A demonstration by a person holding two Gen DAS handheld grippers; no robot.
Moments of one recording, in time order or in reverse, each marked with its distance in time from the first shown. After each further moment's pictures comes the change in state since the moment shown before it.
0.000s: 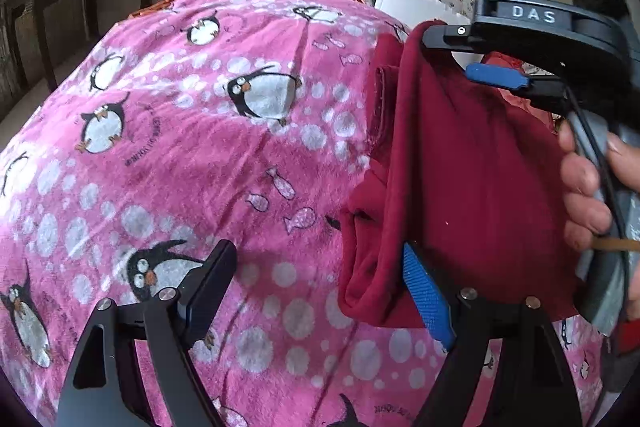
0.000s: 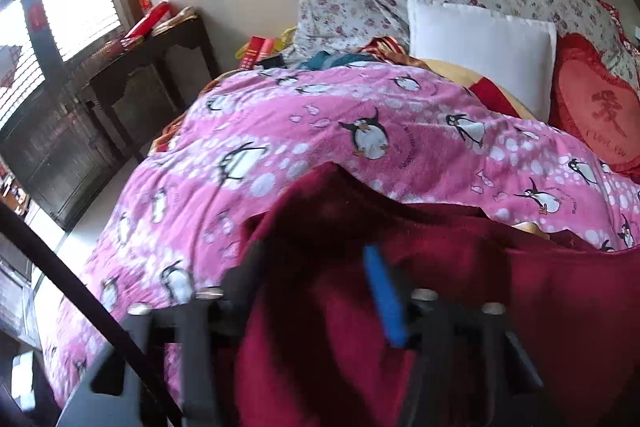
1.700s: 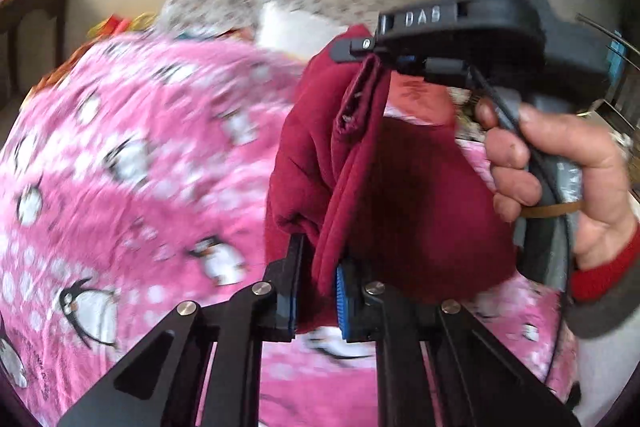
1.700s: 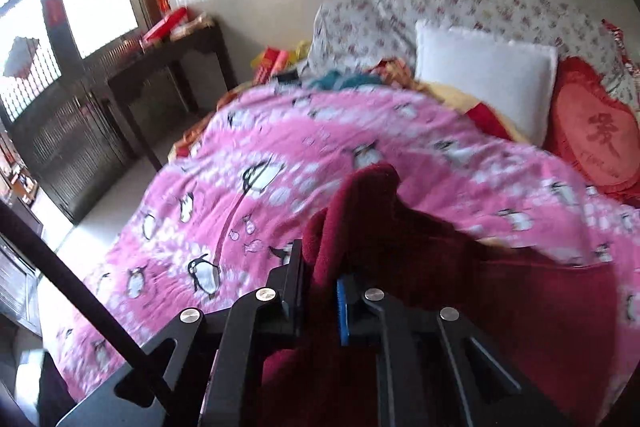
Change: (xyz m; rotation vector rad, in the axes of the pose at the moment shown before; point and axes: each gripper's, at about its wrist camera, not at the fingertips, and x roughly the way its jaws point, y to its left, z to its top) left arm -0.050 -0.081 0.003 0.218 -0.085 -0.322; right arm -0.074 -0.024 0.011 -0.030 -0.049 0.023
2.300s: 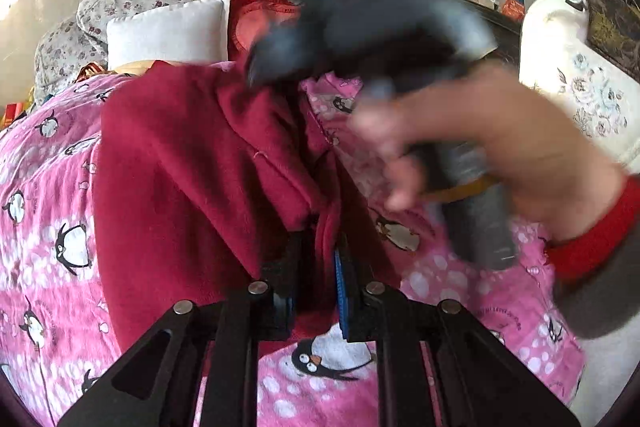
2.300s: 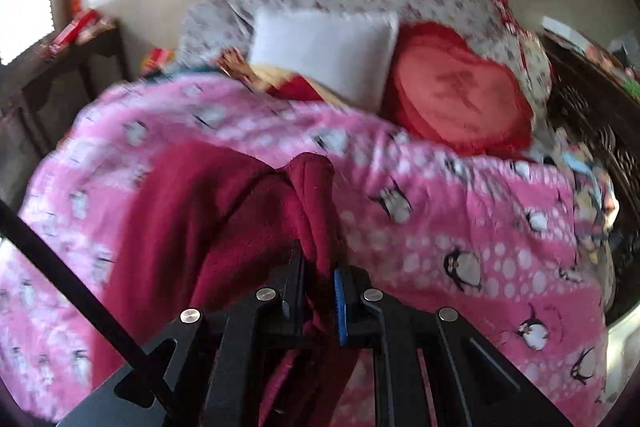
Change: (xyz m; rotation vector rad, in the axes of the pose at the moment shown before) left arm 0.112 -0.216 -0.021 0.361 0.166 -0.067; right arm -0.035 -0.200 -0.066 0.083 0.100 -0.370
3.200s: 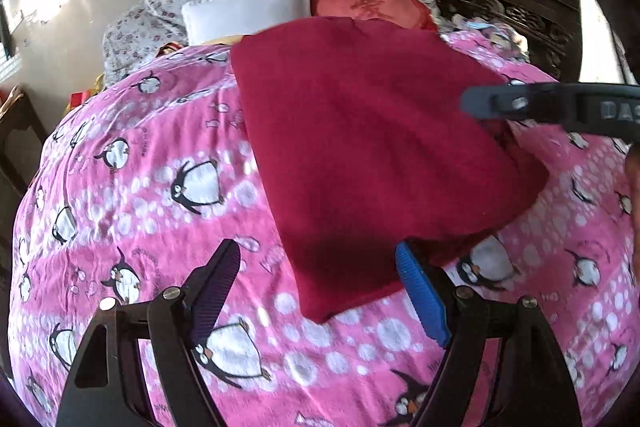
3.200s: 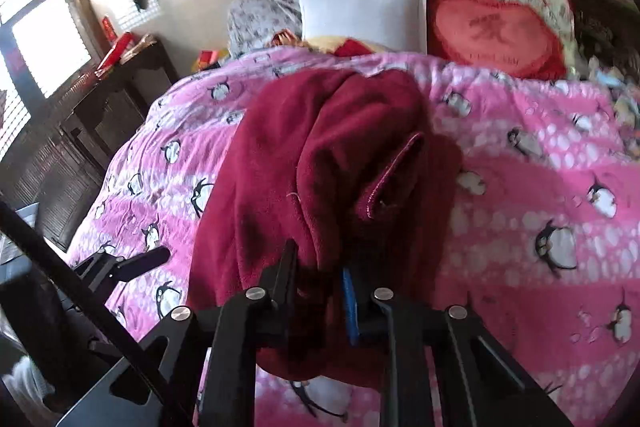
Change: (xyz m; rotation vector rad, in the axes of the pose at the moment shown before) left arm -0.038 0.056 -0.053 0.007 0.051 0.259; right arm -0.093 0.024 -0.100 0.090 -0.051 0.266
